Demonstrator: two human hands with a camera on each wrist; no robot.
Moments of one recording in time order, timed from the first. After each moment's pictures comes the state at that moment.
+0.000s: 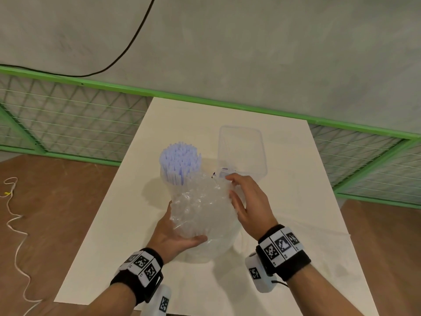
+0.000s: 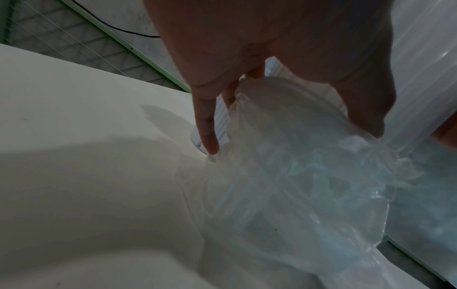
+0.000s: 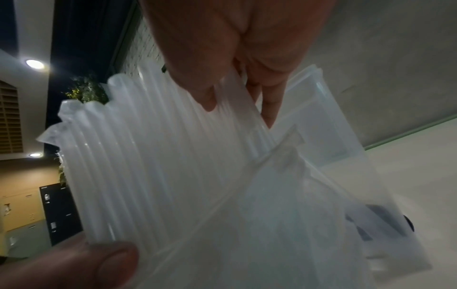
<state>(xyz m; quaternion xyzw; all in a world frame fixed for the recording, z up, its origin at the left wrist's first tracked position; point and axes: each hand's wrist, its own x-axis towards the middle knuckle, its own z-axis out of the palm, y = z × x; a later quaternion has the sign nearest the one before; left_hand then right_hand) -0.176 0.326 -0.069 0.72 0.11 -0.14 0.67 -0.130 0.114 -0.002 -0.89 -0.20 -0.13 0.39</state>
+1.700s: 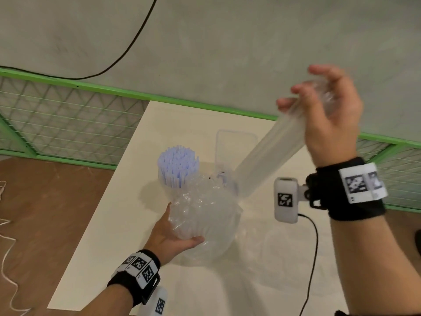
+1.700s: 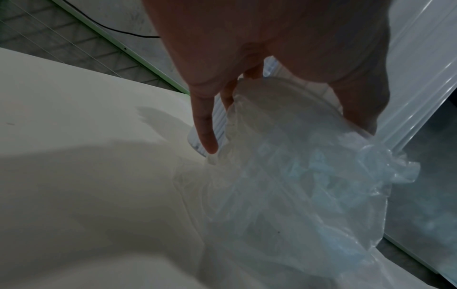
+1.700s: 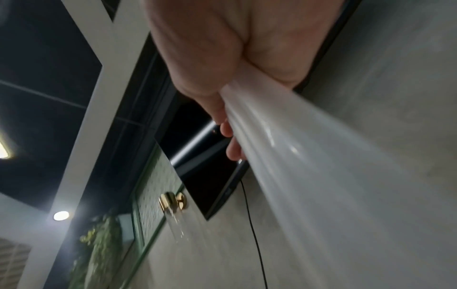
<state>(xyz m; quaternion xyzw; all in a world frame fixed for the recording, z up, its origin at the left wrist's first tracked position) -0.175 0.333 -0.064 0.74 0.06 -0.14 0.66 -0.070 0.081 0.176 -0.73 -0.20 -0.29 0.59</state>
